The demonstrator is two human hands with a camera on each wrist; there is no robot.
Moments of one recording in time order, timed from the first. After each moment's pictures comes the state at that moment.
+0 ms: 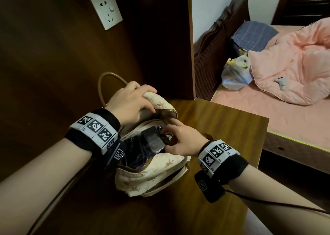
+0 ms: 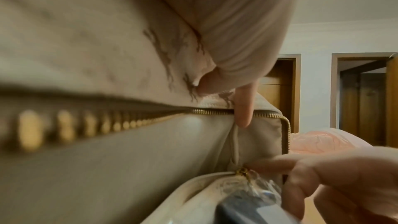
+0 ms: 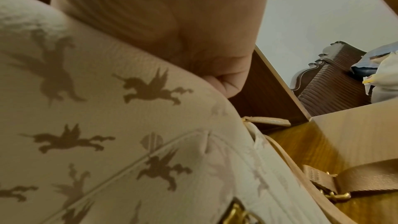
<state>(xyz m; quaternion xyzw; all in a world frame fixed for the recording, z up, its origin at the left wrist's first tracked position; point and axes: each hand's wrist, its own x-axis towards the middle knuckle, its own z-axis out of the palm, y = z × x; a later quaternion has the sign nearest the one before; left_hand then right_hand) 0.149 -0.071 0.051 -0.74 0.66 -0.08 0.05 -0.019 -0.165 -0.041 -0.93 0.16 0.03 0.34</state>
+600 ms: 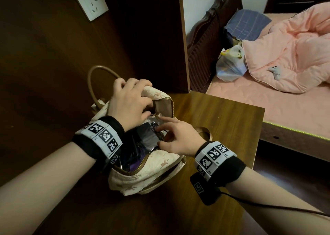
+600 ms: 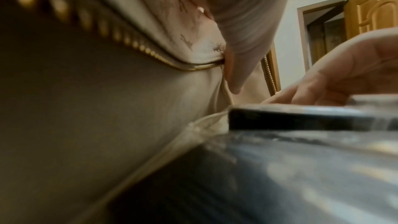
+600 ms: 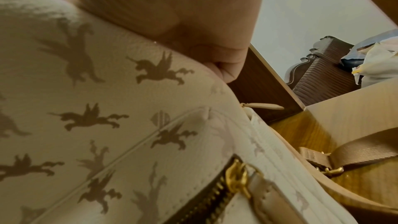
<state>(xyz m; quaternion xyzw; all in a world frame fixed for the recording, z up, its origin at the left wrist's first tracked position) 0.137 -0.081 0.019 -0.73 0.62 -0.25 0.10 -0.024 -0.156 -0.054 -0.90 0.18 -0.07 0.39</state>
